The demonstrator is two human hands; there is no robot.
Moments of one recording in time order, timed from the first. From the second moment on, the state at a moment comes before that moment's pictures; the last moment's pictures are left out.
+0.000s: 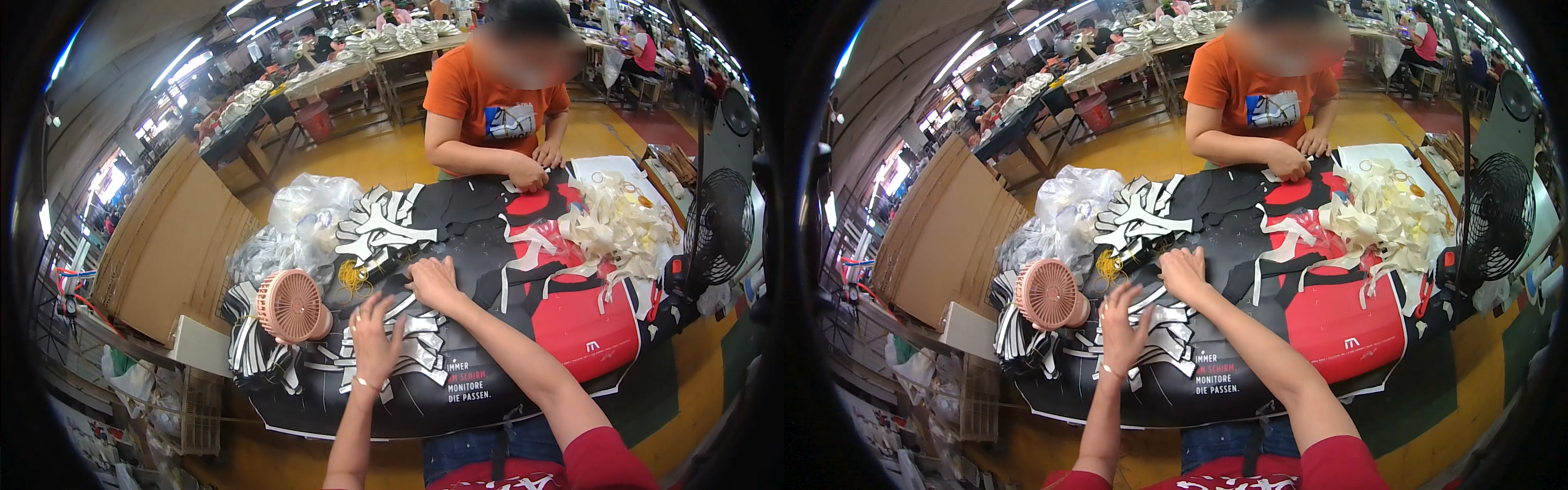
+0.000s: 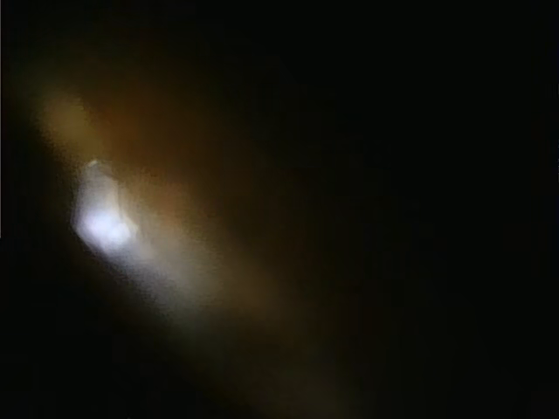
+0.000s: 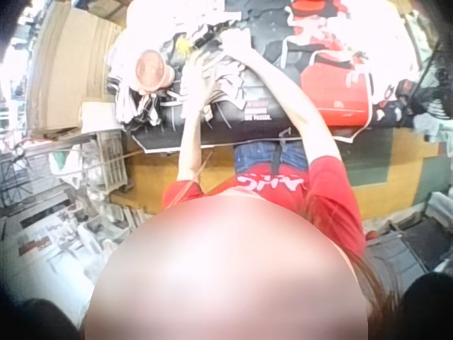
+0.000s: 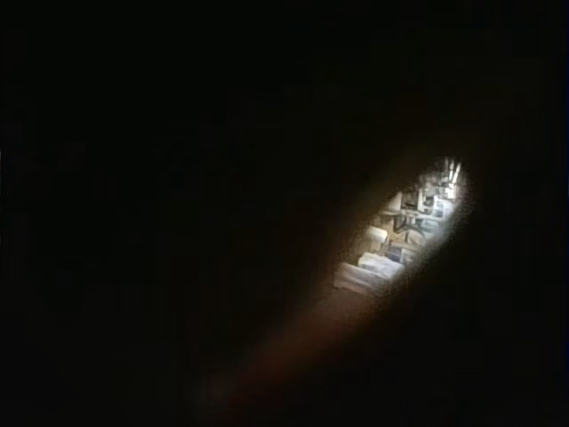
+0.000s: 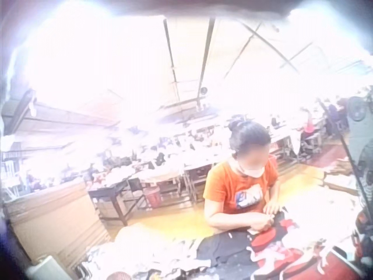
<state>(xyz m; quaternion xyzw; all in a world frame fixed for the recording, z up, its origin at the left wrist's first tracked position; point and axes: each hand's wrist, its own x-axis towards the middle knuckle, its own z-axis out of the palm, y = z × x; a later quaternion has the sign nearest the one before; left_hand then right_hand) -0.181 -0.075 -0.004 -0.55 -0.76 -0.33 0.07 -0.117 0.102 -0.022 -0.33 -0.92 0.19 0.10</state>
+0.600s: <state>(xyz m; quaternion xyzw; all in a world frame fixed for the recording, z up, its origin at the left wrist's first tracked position) -0.238 -0.050 0.015 -0.63 -0.66 -0.33 0.25 -0.082 0.103 -0.025 -0.16 -0.79 0.48 0.34</state>
